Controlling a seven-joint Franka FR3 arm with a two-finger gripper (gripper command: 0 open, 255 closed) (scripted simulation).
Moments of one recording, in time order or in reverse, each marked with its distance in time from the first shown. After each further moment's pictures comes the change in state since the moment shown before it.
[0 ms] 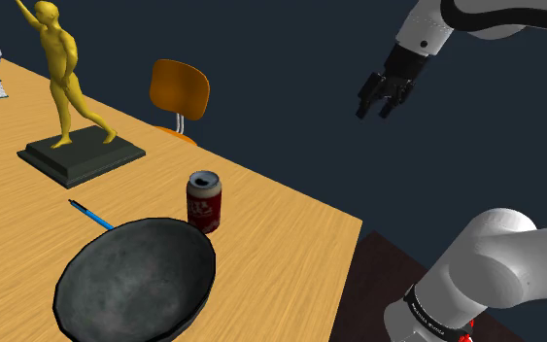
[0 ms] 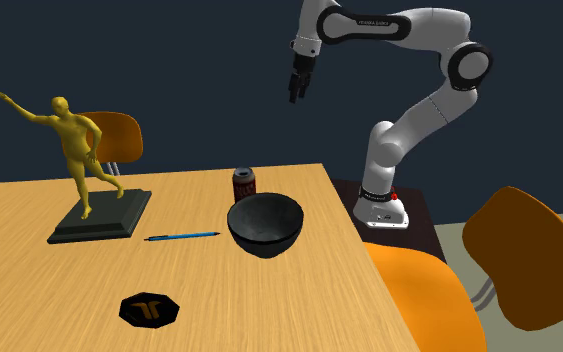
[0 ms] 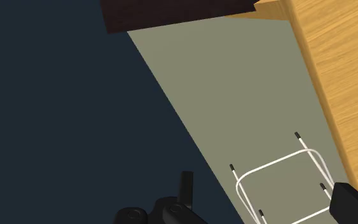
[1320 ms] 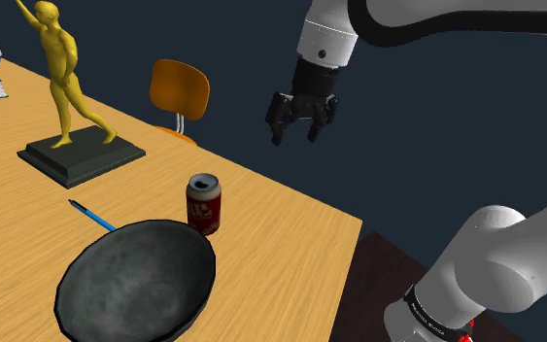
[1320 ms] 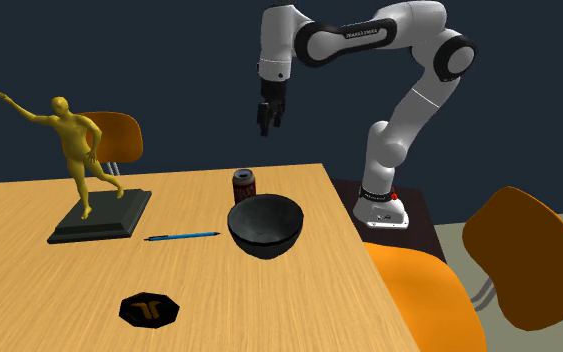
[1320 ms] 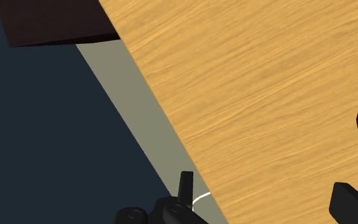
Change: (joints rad) arm 0.114 0.285 0.385 0.142 0.151 0.076 0.410
